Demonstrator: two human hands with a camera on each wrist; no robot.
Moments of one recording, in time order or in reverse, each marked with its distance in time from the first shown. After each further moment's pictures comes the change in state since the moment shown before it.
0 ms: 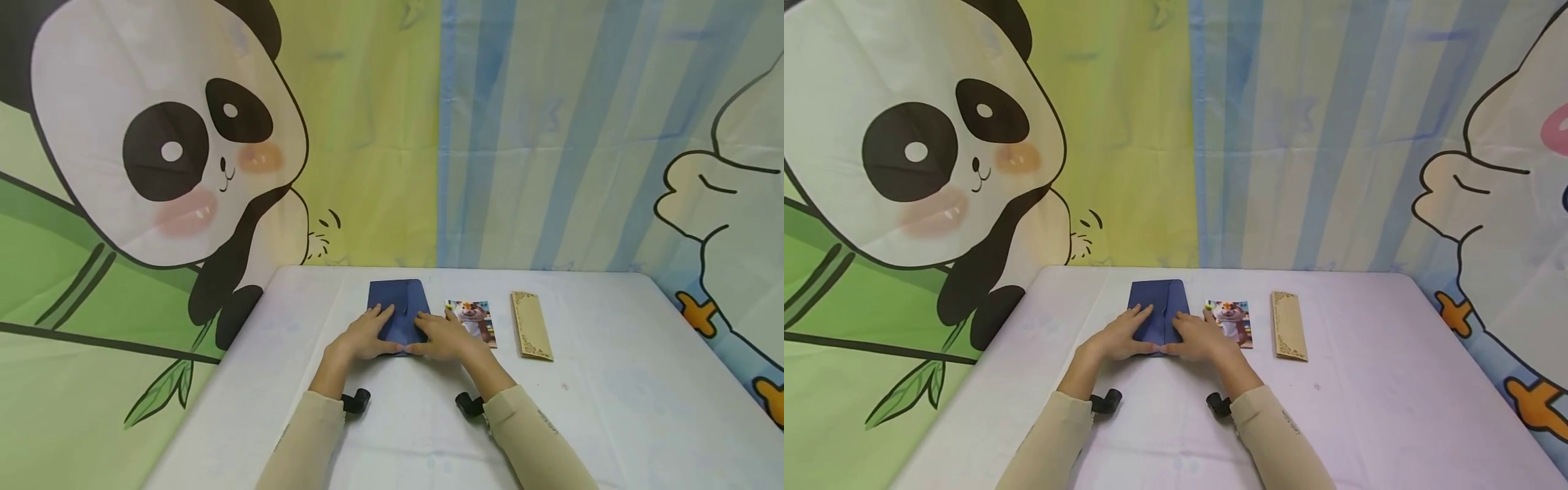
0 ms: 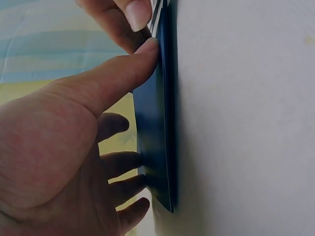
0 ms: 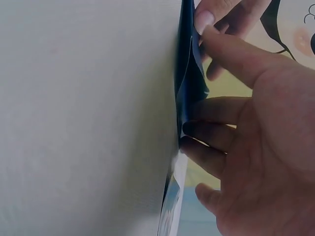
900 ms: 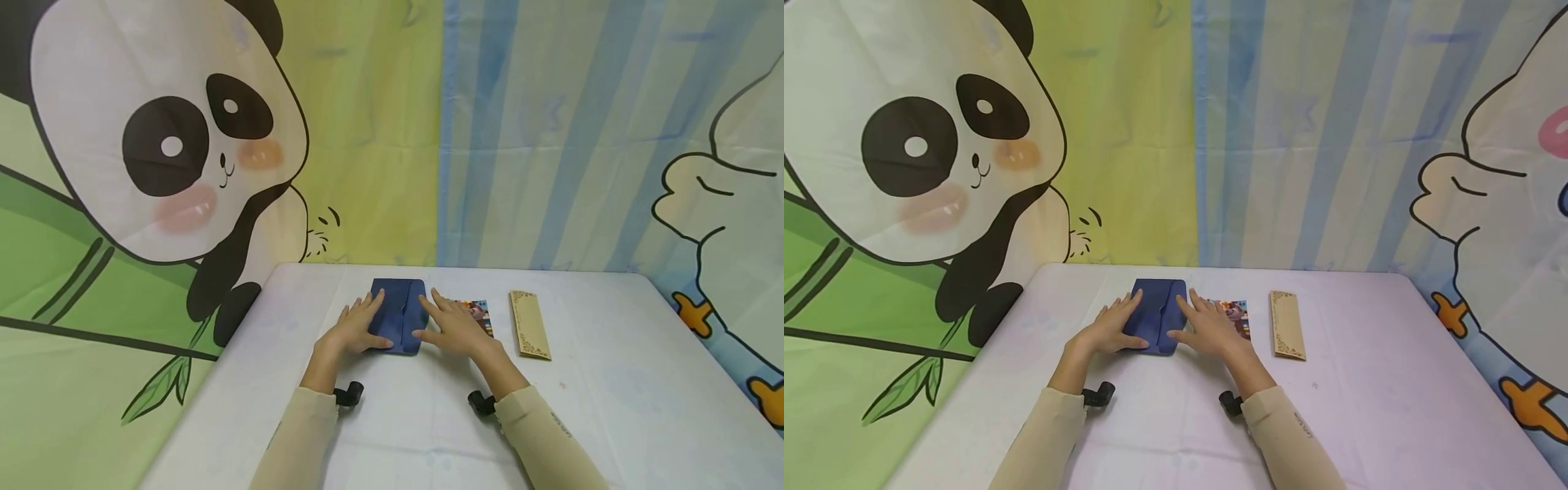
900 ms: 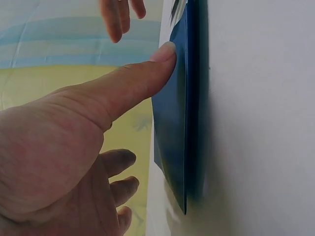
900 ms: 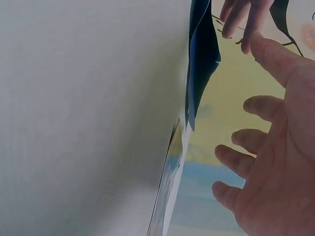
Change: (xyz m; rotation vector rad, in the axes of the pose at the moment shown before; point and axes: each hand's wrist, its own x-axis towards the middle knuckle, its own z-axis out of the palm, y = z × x) left_hand -0.005 -0.010 -0.016 -0.049 0.039 0.041; right_hand -0.019 0.017 -0.009 0.114 0.168 -0.026
